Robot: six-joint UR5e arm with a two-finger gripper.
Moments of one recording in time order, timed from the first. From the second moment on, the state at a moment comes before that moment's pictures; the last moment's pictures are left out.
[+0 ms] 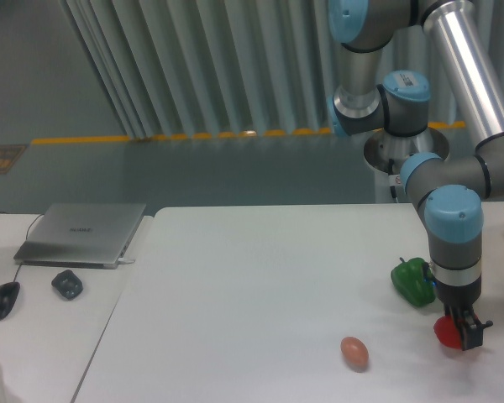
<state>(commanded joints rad) 2.38 -2.07 -1.53 -1.04 1.65 1.56</state>
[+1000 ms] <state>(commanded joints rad) 2.42 -1.95 -1.52 -1.06 1.73 1.56</state>
